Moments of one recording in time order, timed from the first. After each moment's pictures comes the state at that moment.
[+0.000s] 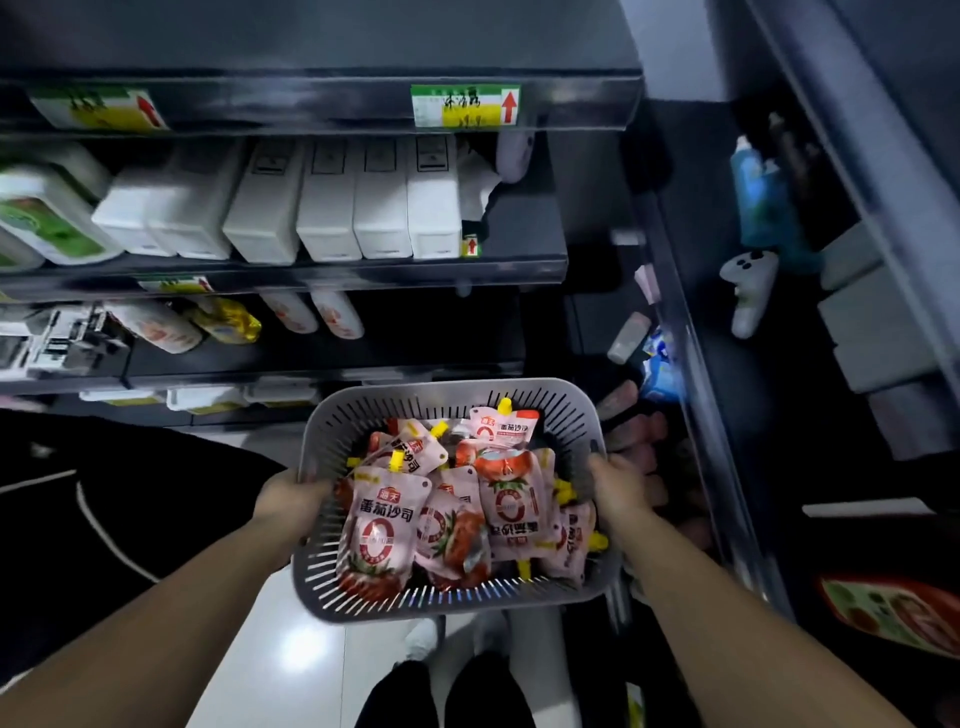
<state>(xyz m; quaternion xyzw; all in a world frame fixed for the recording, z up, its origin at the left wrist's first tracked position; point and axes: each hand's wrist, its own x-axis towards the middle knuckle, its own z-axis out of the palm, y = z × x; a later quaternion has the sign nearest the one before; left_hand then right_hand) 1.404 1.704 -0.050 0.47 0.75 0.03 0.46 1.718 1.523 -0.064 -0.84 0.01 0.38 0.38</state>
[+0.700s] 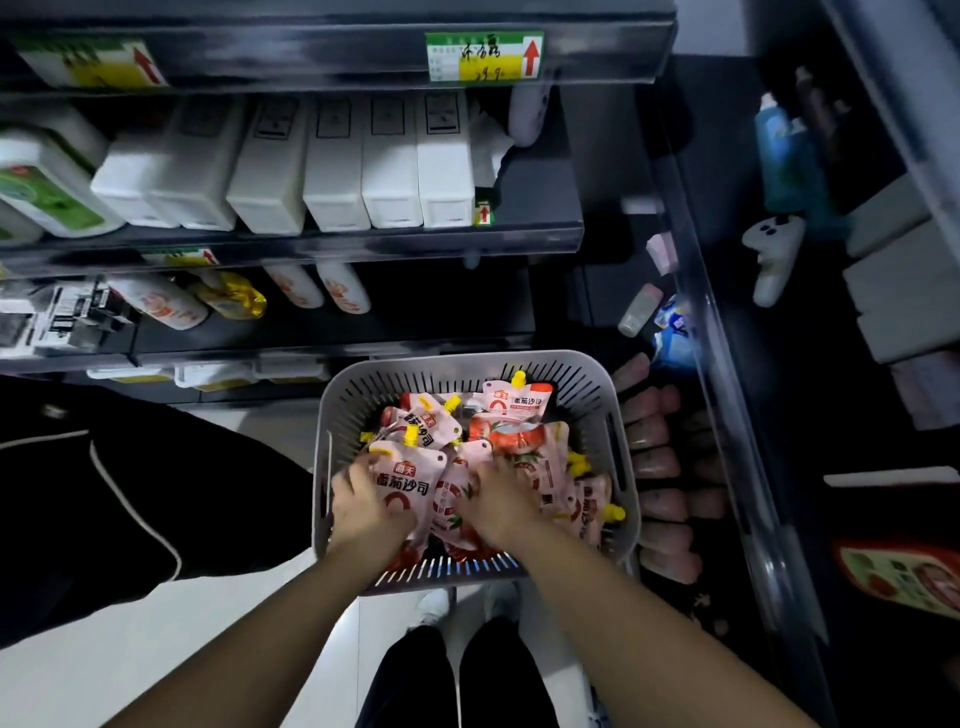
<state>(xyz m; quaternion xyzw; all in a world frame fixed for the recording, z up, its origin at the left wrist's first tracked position) 1.429 1.631 -0.039 0.64 0.64 -0.01 0.43 1.585 1.567 -0.050 -0.81 -0.39 0.45 0.02</state>
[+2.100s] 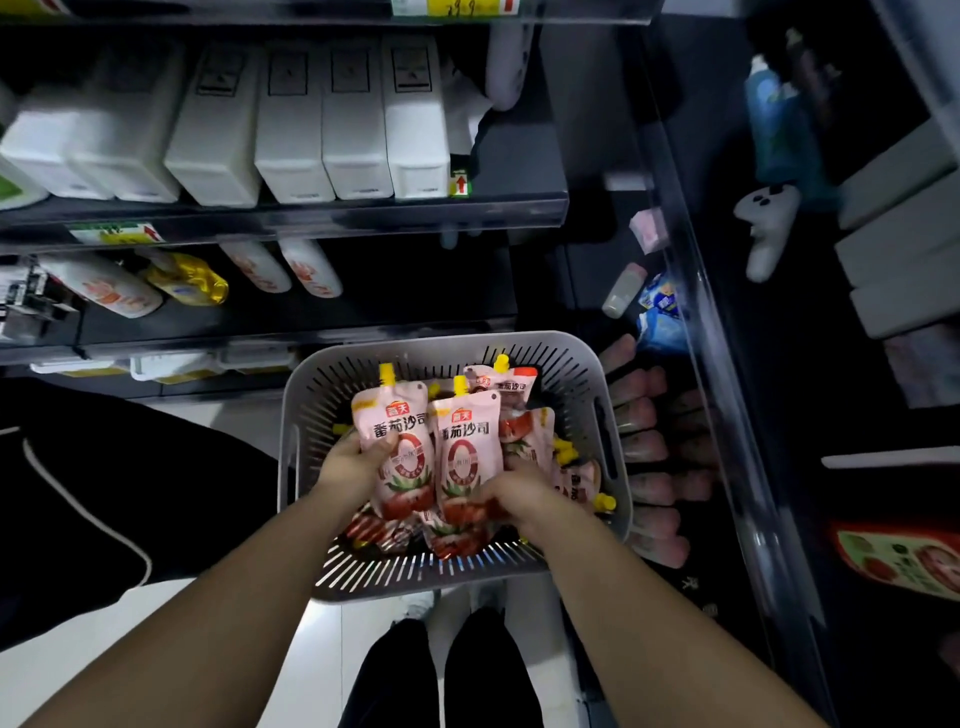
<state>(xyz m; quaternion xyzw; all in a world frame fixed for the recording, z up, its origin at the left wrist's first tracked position) 1.458 1.675 -0.082 0.42 0.65 0.06 0.63 1.618 1.553 -0.071 -0.73 0.02 0.62 0.29</state>
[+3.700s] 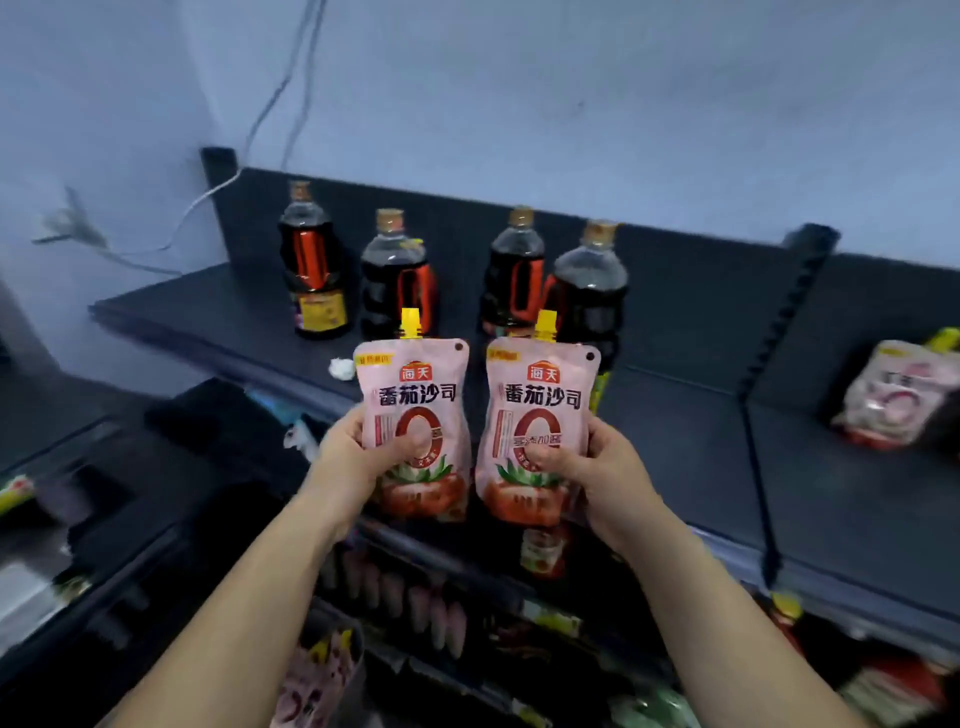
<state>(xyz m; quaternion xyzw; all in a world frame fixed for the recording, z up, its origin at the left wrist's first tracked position) 1.608 1.463 0.295 0.63 -0.07 0.01 0.77 1.584 1.212 0.302 -0.64 -0.05 0.00 0.77</state>
